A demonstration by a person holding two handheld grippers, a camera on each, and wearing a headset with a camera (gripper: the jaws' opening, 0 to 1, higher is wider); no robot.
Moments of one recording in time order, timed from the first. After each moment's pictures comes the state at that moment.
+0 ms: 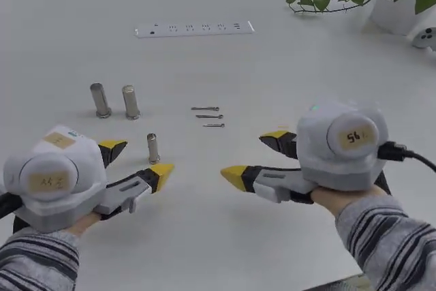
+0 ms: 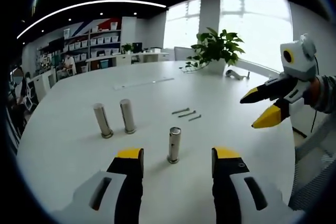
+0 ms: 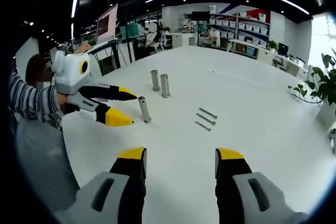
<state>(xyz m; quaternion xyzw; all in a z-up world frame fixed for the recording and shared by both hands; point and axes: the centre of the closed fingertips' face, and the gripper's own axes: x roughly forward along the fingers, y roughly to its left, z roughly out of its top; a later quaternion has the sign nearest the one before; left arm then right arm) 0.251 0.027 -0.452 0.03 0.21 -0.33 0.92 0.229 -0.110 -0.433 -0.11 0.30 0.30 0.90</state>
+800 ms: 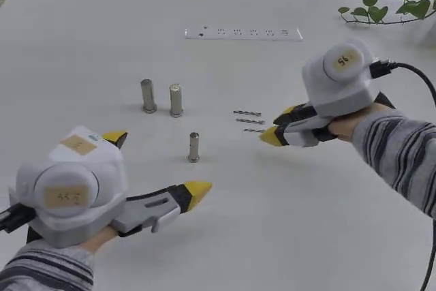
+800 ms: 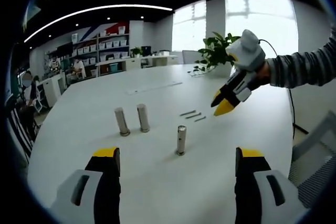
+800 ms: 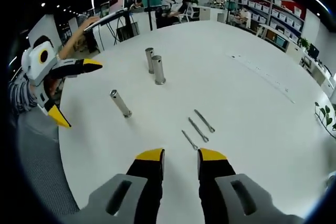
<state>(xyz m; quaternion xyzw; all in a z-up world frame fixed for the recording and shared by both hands) 0.233 0.054 -0.437 0.05 0.21 -0.29 0.93 0.296 -0.104 -0.462 -0.18 0.40 0.38 0.81</state>
